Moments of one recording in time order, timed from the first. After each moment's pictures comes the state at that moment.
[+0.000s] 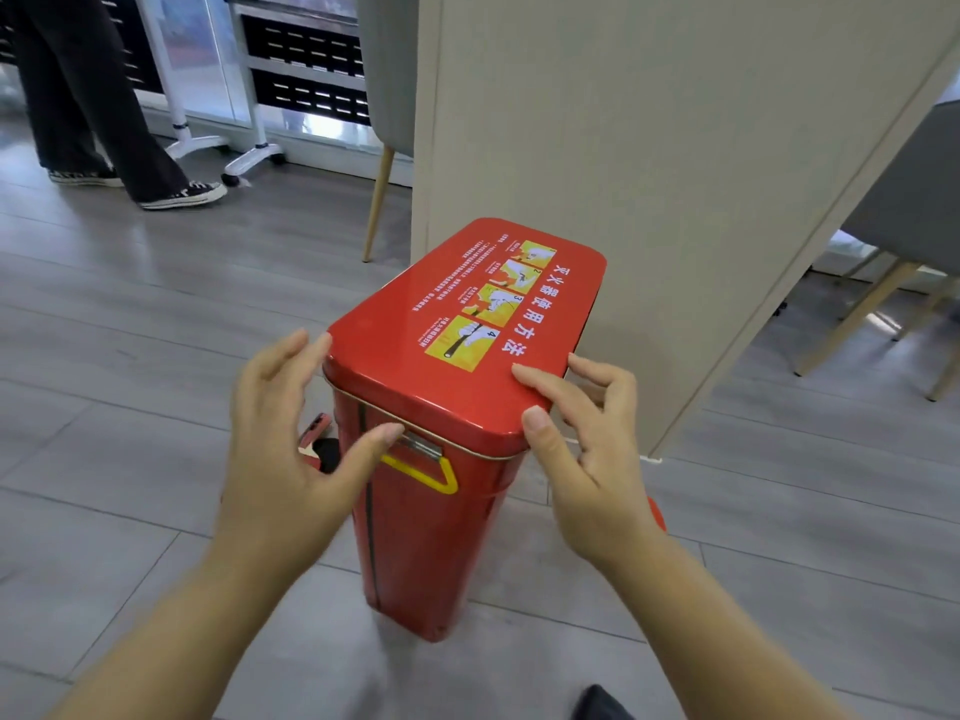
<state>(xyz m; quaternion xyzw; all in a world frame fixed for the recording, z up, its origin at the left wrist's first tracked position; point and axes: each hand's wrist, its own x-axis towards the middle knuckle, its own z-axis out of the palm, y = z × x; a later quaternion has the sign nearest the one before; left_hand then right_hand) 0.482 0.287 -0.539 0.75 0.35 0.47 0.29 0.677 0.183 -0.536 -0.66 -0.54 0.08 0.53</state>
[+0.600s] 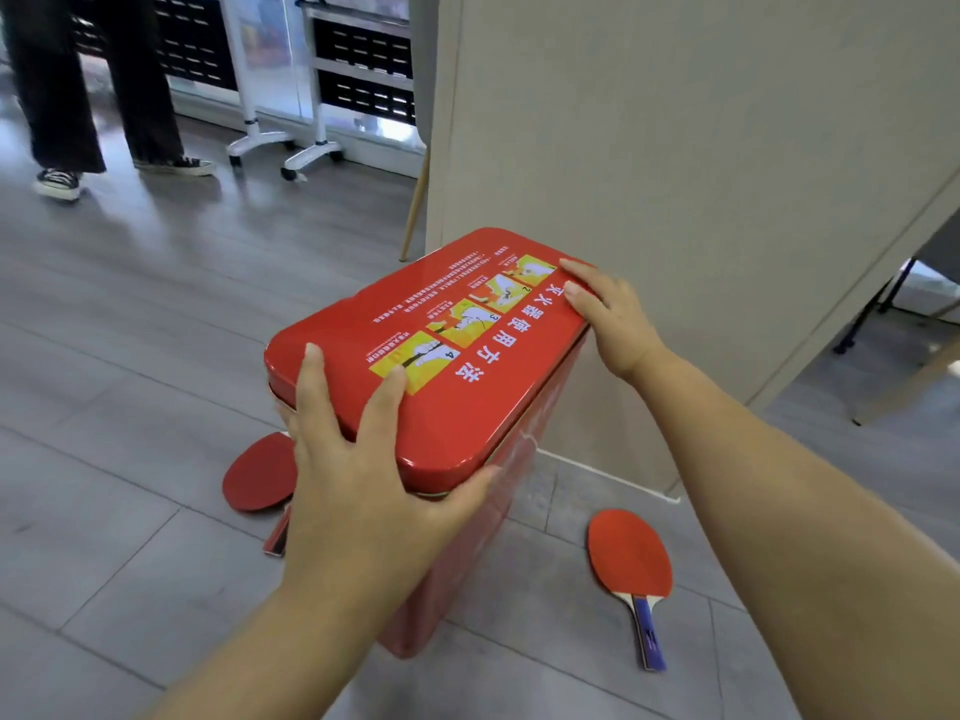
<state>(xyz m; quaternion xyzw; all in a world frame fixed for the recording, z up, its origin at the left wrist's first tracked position) 0.573 0.227 -0.526 0.74 0.52 0.40 0.18 0.861 0.316 -0.513 -0.68 -0.57 0.19 0.42</state>
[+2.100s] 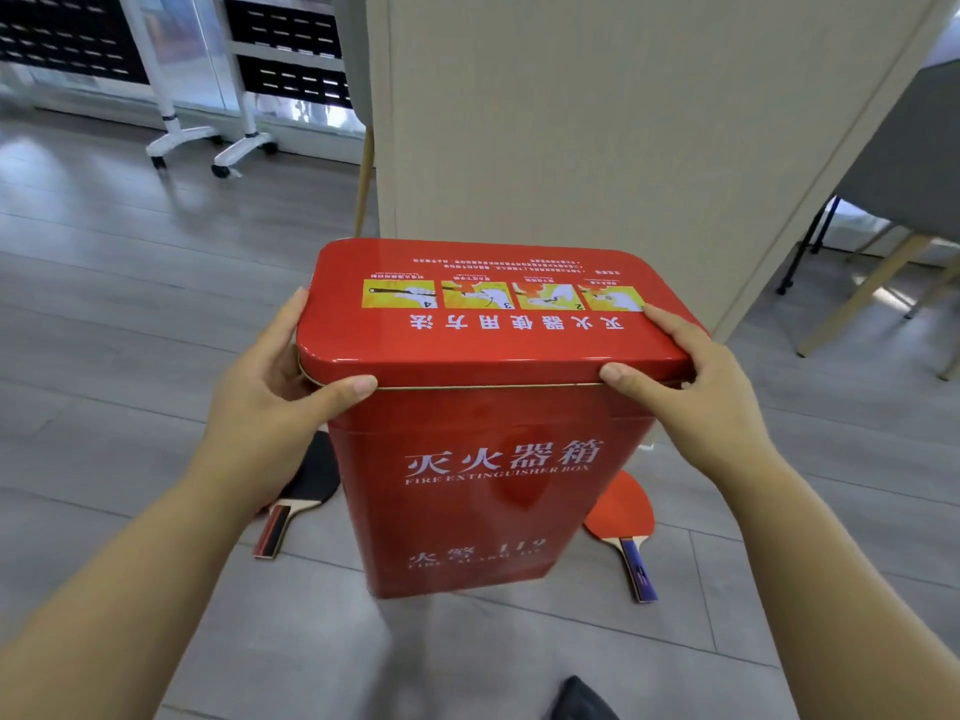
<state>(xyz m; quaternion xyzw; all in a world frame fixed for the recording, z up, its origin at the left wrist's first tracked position) 0.535 0.300 -0.527 0.62 0.29 0.45 0.57 0.810 0.153 -0.510 -0.79 -0.41 0.11 0.45</state>
